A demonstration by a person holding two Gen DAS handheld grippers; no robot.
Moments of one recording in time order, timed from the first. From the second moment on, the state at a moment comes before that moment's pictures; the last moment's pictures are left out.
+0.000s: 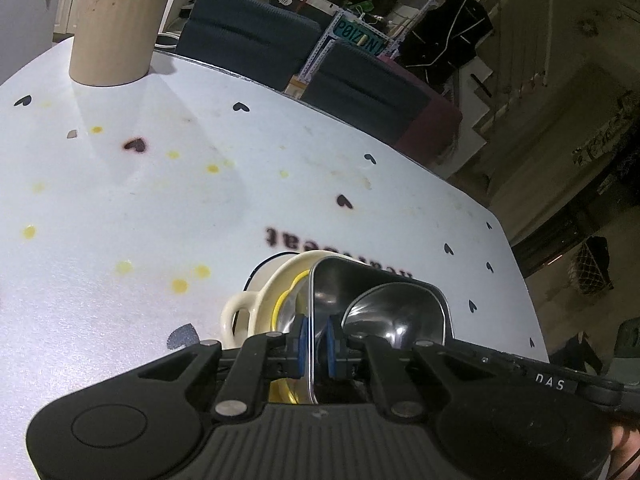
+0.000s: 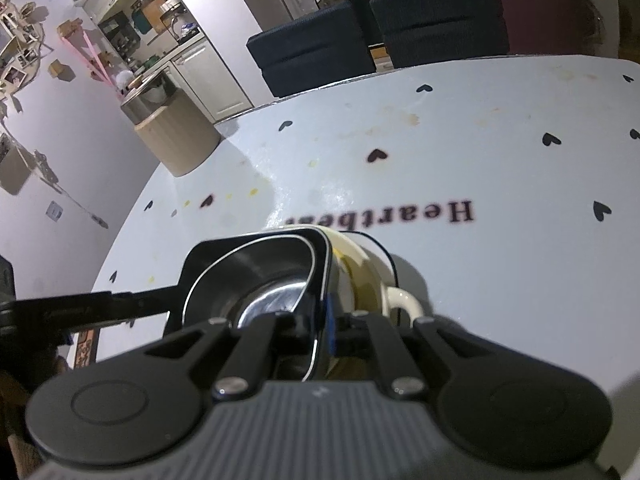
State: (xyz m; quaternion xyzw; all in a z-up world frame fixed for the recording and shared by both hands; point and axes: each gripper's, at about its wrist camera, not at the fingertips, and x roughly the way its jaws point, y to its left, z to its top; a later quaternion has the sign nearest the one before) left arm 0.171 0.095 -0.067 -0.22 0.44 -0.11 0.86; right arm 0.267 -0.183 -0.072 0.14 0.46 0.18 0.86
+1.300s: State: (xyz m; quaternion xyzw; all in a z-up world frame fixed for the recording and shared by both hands) left arm 0.124 0.079 -0.005 -0.13 0.36 -0.08 0.92; right arm 0.217 -0.187 -0.021 0.08 0.33 0.13 0.93
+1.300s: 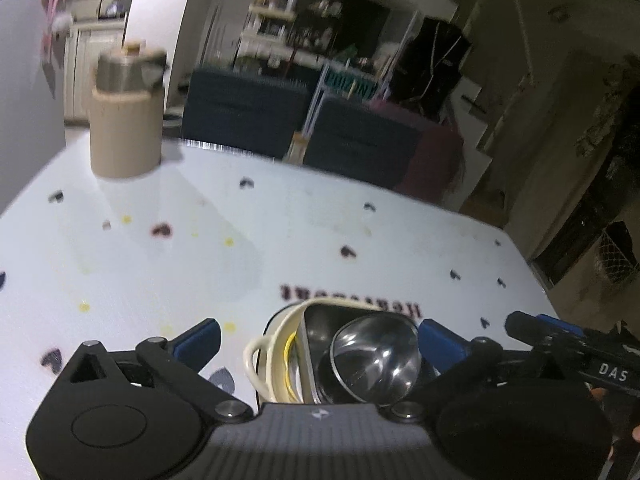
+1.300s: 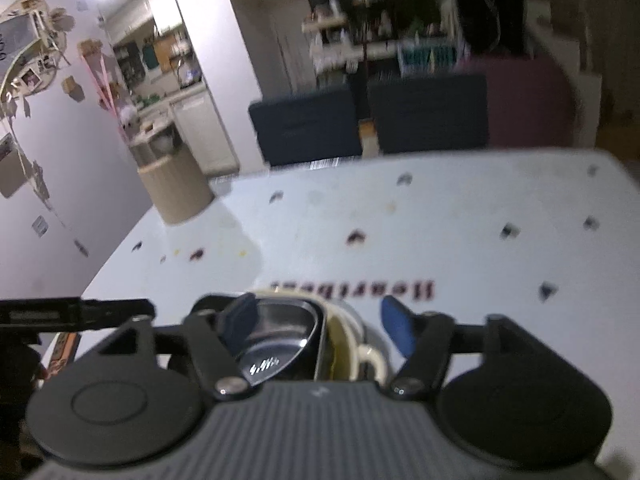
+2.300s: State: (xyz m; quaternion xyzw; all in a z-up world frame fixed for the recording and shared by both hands) left arm -0.037 0.060 0.020 -0.01 0.24 -0.04 0.97; right arm 0.064 -0.186 0.002 0.00 0.19 0.04 0.98
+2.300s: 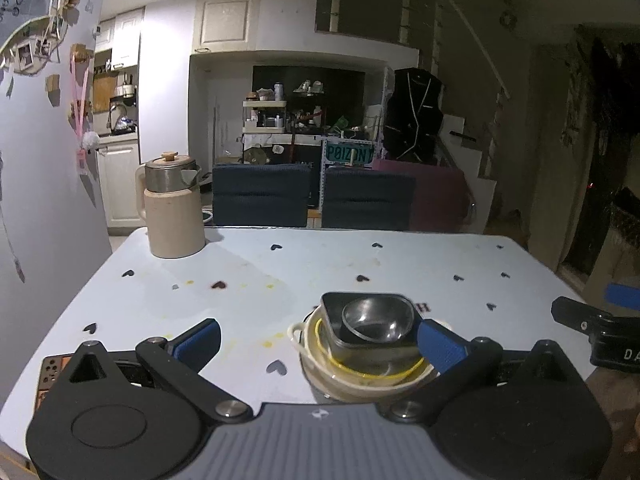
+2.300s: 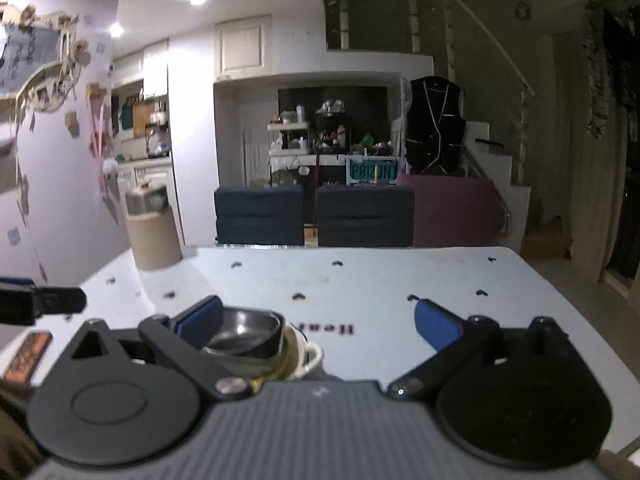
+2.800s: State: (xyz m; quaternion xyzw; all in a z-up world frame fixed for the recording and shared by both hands) left arm -0.057 0.062 -0.016 0.01 0.25 -0.01 0.97; right arm 0.039 -0.183 -0.024 -0.02 0.21 0.01 0.98
